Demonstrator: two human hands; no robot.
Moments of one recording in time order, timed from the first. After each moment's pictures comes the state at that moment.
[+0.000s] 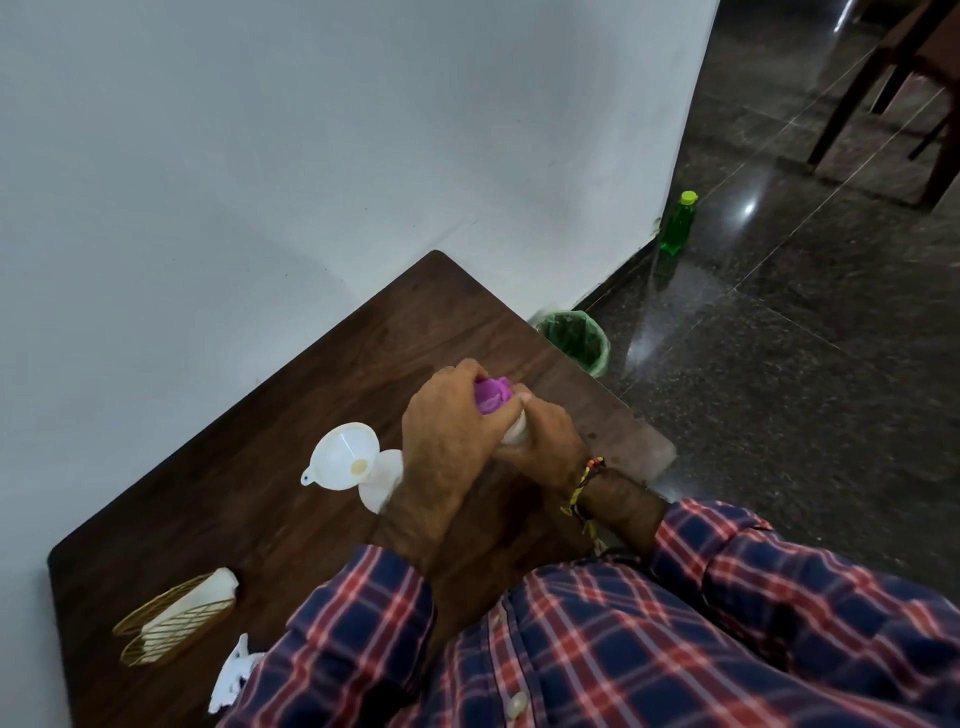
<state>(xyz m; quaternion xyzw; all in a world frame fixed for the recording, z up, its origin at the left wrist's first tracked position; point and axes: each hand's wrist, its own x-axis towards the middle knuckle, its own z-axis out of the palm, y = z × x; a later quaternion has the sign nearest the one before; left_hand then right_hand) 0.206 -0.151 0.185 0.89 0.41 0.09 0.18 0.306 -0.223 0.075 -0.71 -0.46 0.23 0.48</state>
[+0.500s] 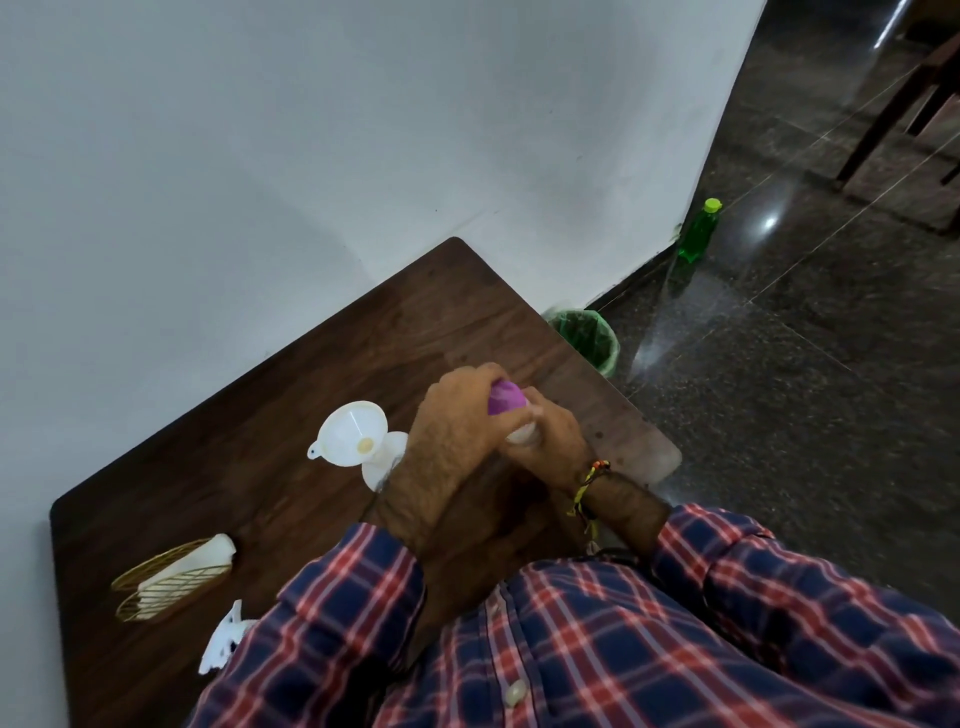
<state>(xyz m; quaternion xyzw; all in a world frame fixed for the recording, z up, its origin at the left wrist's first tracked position) 0.207 -0.138 0.181 0.90 0.38 -0.05 0.19 0.302 -0.226 0.061 -0.72 -0.45 0.27 0.45</state>
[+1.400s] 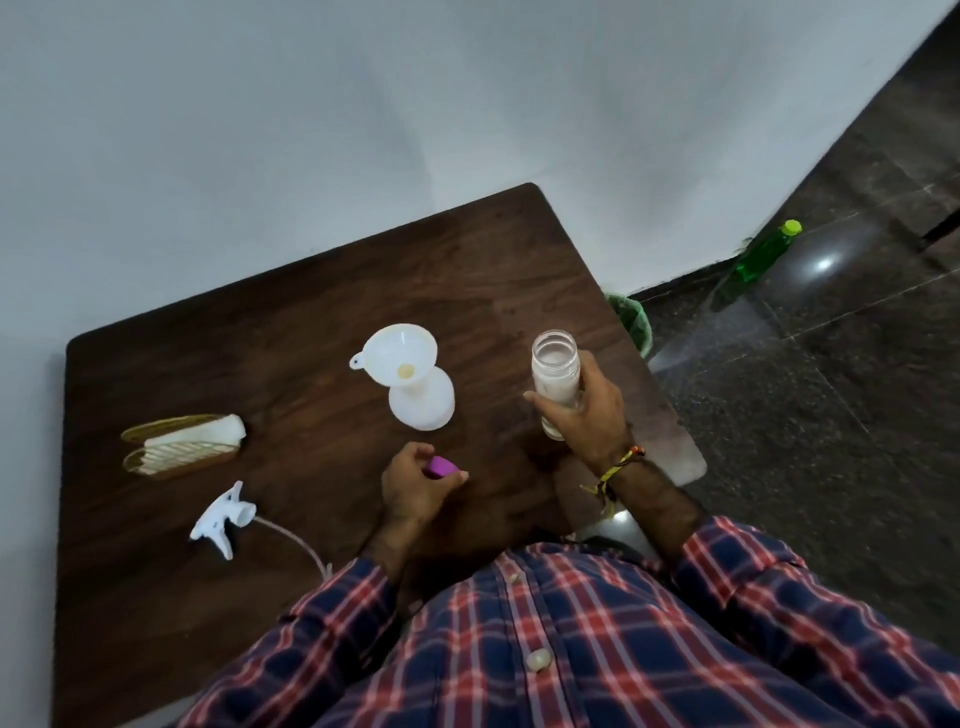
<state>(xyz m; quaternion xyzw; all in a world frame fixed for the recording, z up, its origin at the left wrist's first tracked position) 0.065 -0.179 0.036 0.58 0.68 0.08 0.44 0.295 -0.218 0.071 -0.75 -0.43 0.26 0.43</state>
